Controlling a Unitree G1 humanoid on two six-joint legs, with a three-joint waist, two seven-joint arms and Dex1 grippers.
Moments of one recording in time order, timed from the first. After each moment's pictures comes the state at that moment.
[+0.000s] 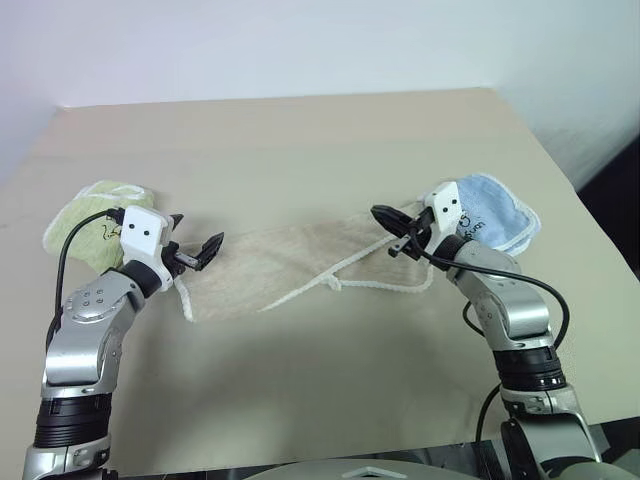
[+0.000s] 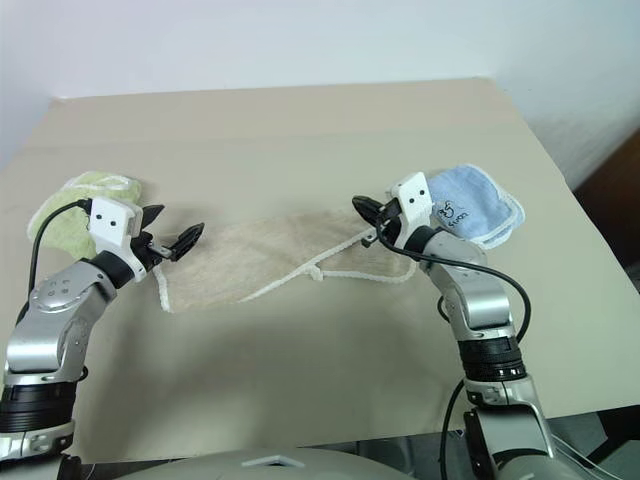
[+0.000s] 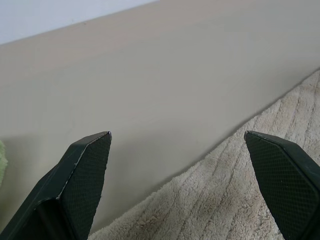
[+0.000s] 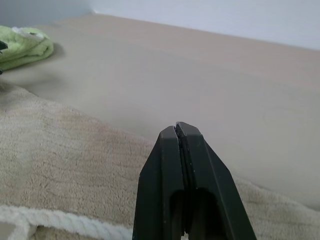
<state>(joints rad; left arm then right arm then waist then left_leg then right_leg) -0.15 0.57 0.24 -0.18 -0.33 0.40 -0.51 -0.41 -0.37 0.00 -0.07 0.31 0.38 0.61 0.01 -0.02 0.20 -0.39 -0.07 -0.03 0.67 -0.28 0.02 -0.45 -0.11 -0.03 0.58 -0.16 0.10</state>
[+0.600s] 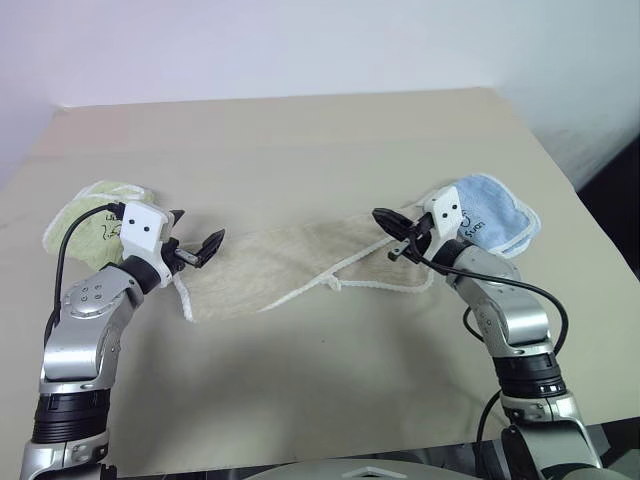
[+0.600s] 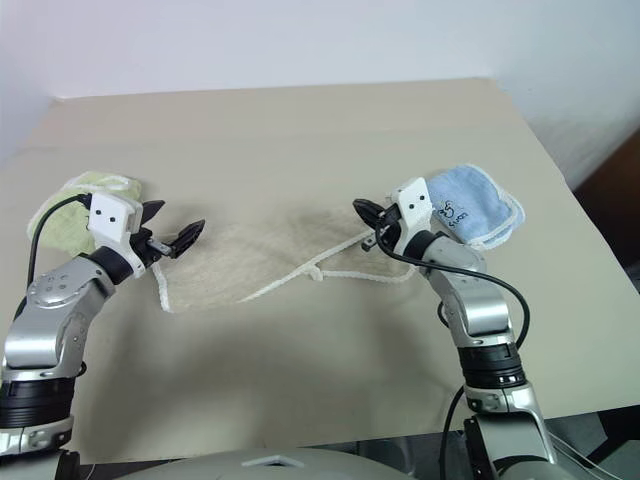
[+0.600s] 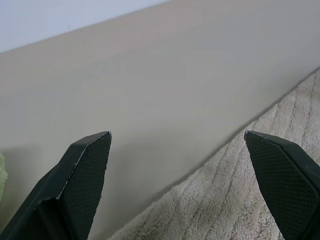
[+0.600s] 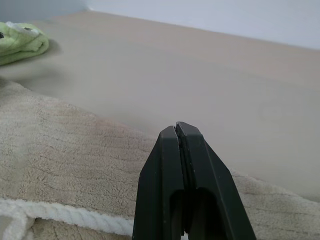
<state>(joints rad) -0.17 0.58 0.24 -0.18 -0.33 0.40 -0.54 -0.37 -0.37 0.00 -0.10 0.30 0.37 0.59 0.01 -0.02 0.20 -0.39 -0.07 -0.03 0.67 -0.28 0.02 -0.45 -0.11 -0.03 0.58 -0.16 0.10</state>
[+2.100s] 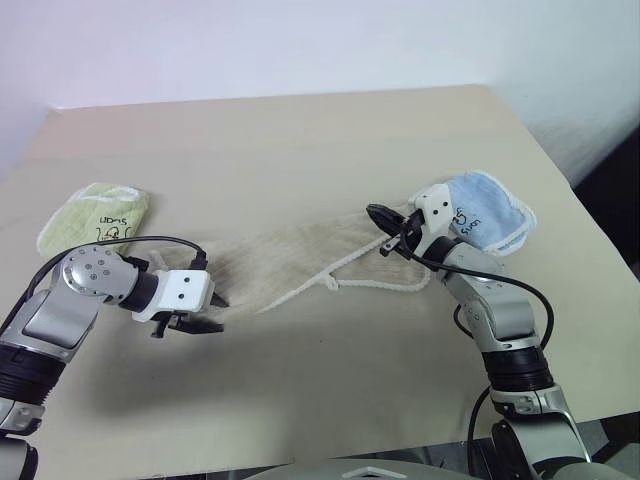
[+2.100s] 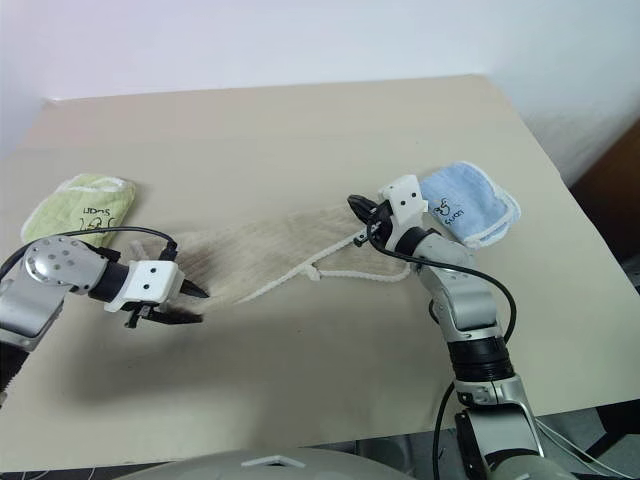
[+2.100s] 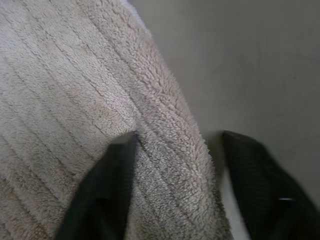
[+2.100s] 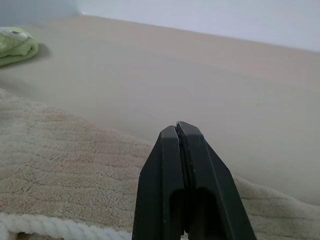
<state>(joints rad) -0.32 1.01 -0.17 0.04 -0.11 -0.03 -1.43 -0.41 -0.33 0.02 -0.05 0.28 0.34 0.55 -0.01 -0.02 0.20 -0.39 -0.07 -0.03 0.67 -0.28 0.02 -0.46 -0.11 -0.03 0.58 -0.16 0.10</state>
